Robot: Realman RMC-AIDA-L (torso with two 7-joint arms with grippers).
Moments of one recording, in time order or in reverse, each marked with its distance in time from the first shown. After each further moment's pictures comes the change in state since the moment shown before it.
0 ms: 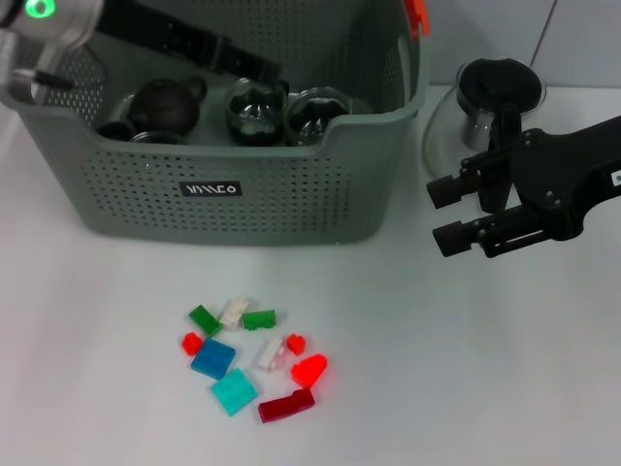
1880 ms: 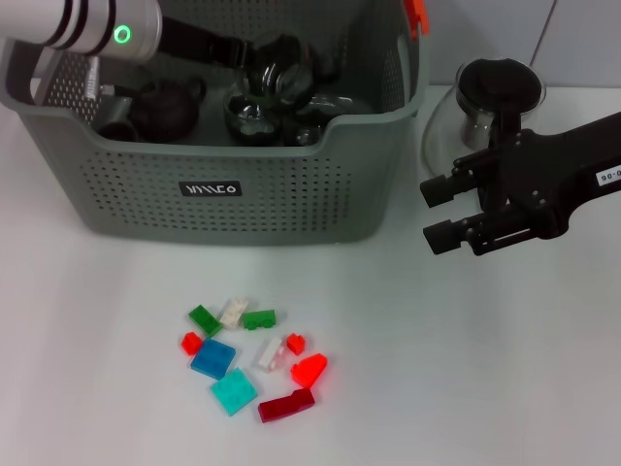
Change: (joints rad) left arm -0.172 0.076 0.067 0.672 -0.061 -0.592 0.151; right arm 0.004 0.010 -0.014 0.000 -0.017 0.036 0.000
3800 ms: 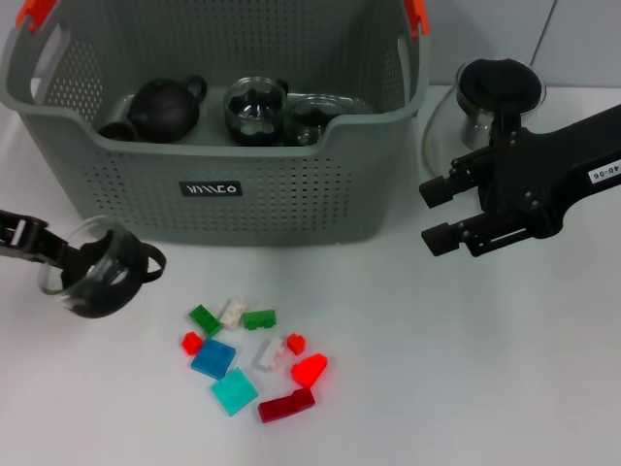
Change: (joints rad) left arm 0.286 0.005 -0.424 -0.485 0.383 0.939 -0.055; right arm 0.019 0.002 -0.030 -0.034 -0.036 0.013 0.005
